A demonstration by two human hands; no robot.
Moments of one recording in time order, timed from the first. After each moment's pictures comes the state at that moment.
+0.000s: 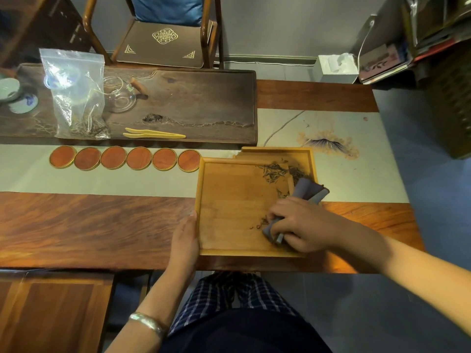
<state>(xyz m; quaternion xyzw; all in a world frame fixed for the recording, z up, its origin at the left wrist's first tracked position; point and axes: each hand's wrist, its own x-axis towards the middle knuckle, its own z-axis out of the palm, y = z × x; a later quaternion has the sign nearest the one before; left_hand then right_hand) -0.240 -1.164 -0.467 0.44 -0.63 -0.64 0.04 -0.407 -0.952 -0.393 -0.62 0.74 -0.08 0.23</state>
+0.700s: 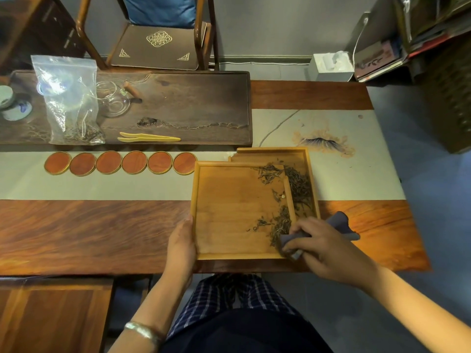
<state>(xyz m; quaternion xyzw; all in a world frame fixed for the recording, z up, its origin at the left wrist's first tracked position) -0.240 -1.160 -0.461 0.46 -0.59 -0.67 0.05 -0.368 -0.892 -0.403 -0.49 0.82 -0.22 0.20</state>
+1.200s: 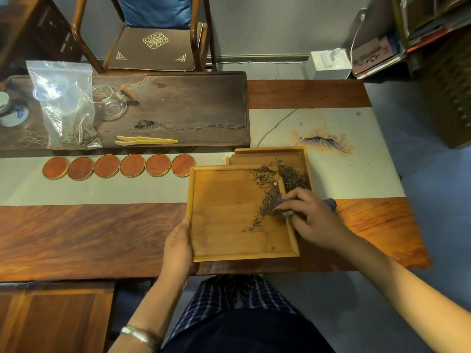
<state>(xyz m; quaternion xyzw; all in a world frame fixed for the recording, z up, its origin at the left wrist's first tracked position) -0.243 -1.160 -0.450 0.48 -0.61 -0.63 0.04 -0.404 -0.923 -0.416 -0.38 0.86 -0.31 0.18</state>
